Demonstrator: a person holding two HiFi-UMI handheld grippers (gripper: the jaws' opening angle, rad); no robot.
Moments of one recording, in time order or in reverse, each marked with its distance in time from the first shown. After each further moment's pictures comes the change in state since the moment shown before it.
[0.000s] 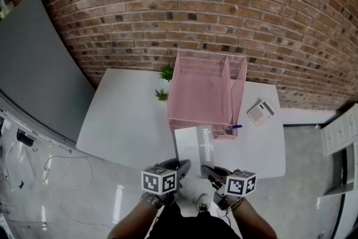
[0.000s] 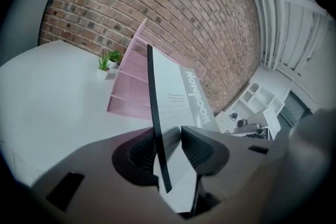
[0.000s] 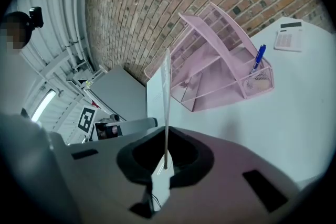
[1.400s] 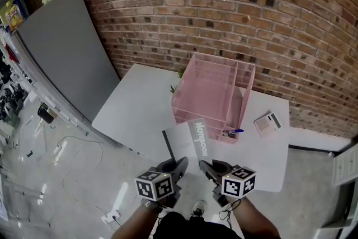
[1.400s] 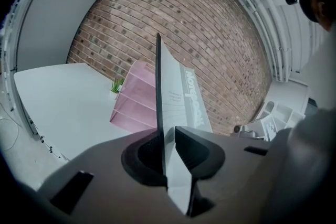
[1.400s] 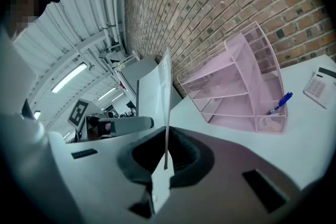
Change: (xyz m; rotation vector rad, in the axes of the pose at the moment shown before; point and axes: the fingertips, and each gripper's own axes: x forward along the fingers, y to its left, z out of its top) left arm -0.044 -0.080 0.009 -0.066 -0.342 0.168; right arm -0.049 0.043 0.027 -0.346 0.061 0.201
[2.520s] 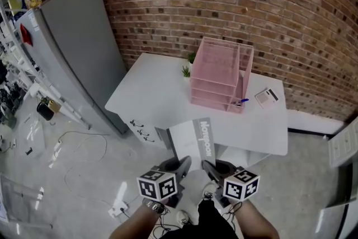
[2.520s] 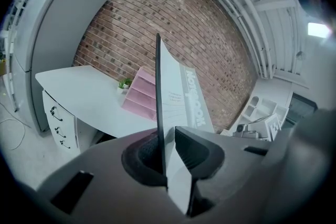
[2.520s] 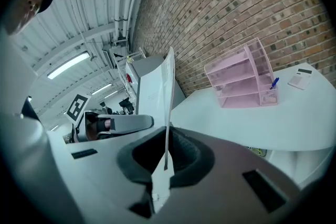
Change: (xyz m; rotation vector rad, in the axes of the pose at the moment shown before) left arm -0.176 -0.018 -0.072 0.049 0.013 -0.073; right arm -0.031 0.164 -0.107 -0.075 -0.050 -0.106
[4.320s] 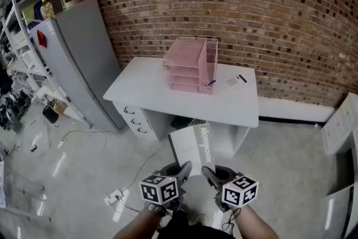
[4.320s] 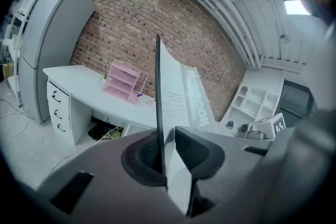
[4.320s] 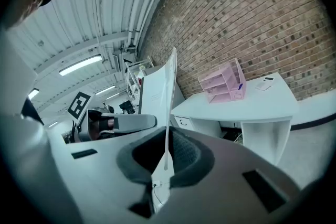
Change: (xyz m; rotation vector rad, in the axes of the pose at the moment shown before) left arm -0.071 -0.227 -0.151 0.065 -0.005 -0.010; right arm -0.260 0.065 -0.102 -0.045 -0.067 -0.023
